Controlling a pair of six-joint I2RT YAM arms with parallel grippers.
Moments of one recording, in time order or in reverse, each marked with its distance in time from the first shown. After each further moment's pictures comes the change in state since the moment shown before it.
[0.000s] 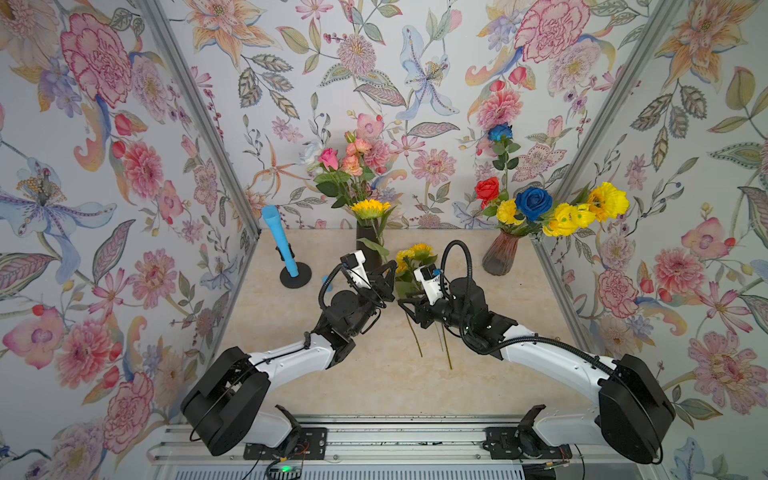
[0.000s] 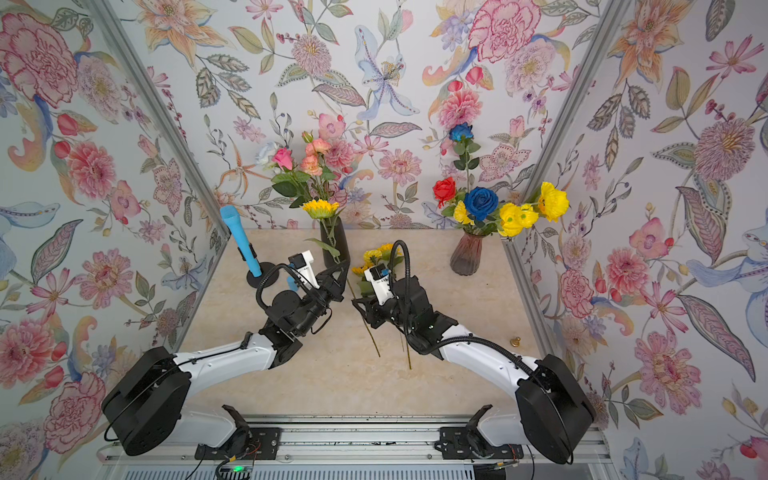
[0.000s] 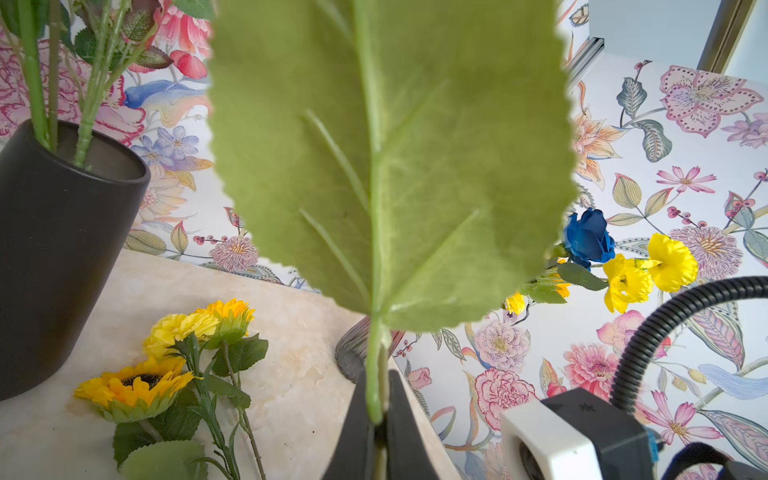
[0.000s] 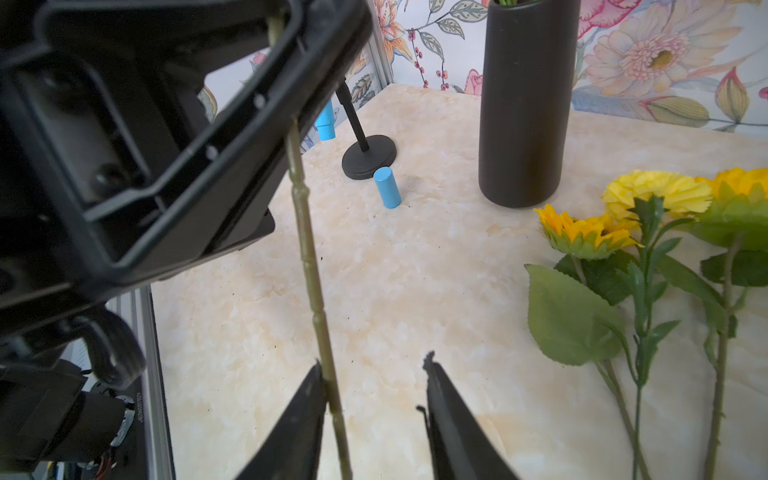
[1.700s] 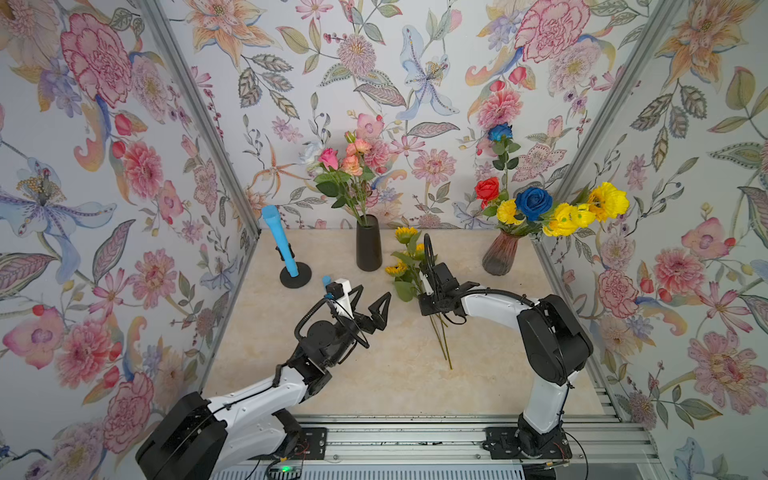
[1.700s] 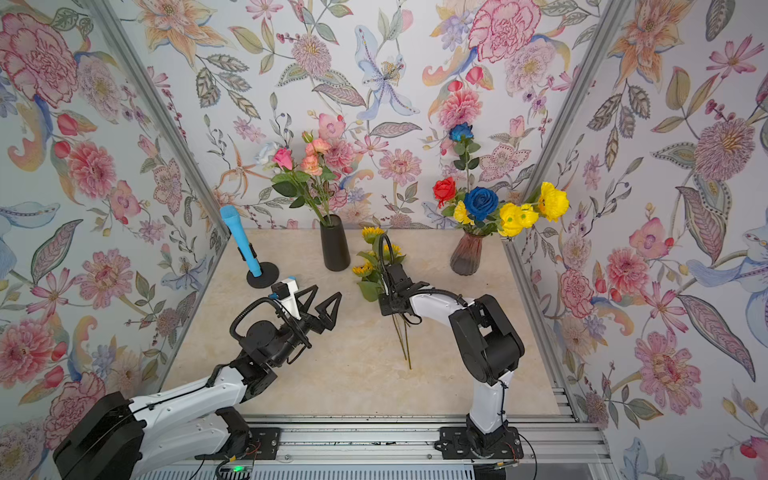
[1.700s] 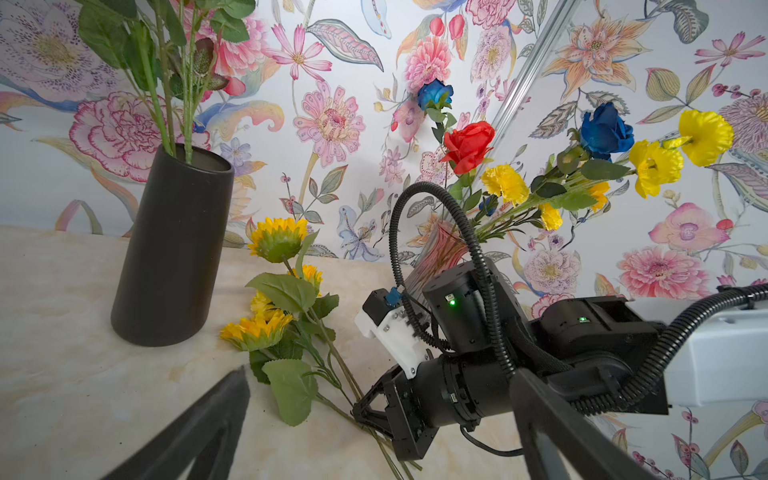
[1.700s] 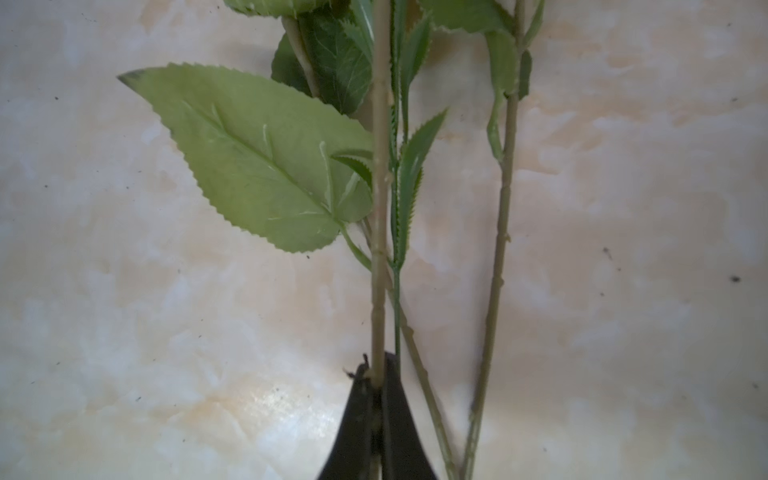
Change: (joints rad) left arm -0.011 -0.323 -0.303 -0.103 -0.008 0.261; right arm -0.154 0.516 0.357 -0.501 0.313 -0.006
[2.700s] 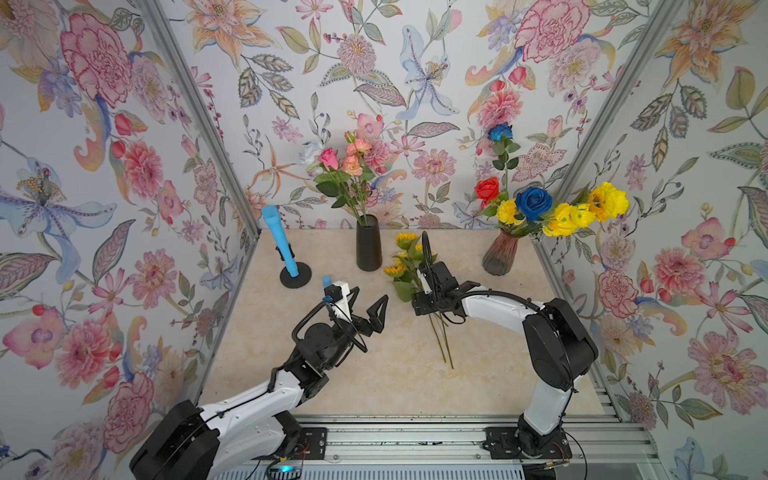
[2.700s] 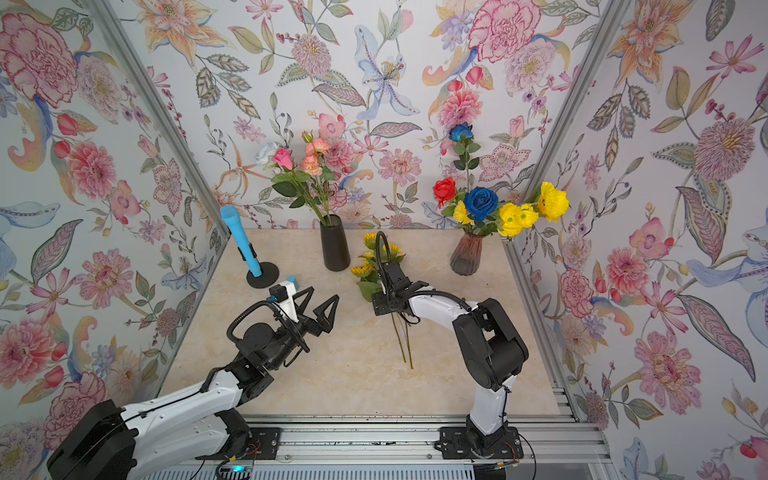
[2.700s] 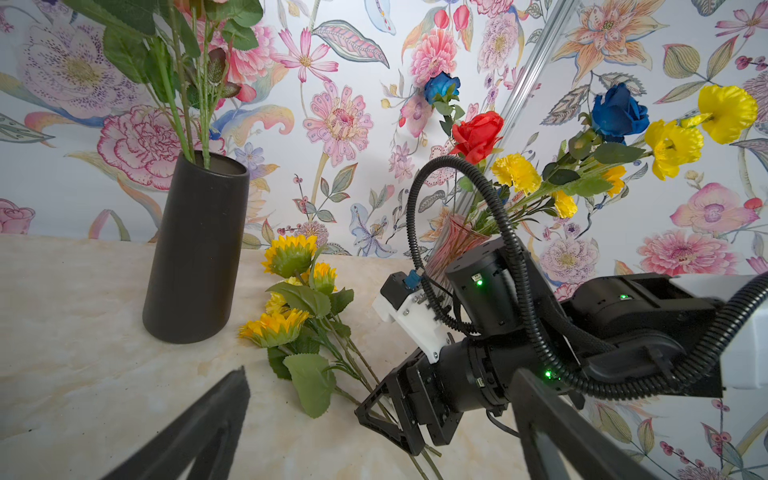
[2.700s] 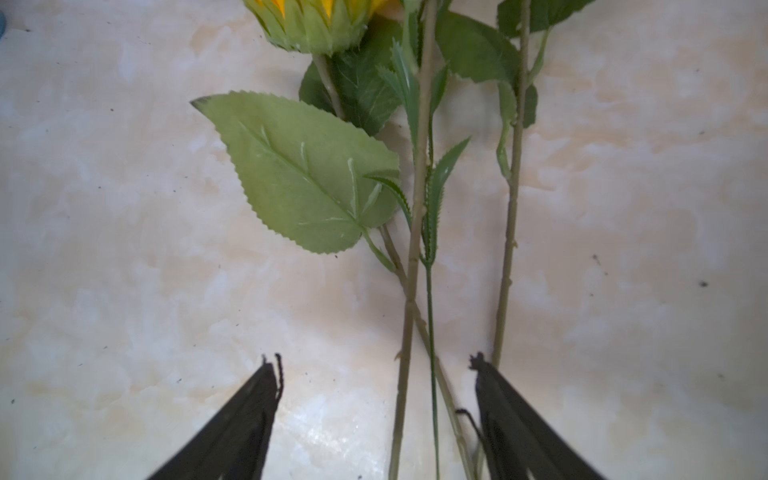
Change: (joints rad) left arm 0.000 -0.069 -0.018 -0.058 -0.020 0.060; right arm 0.029 -0.073 0.003 -0.010 0.013 0.009
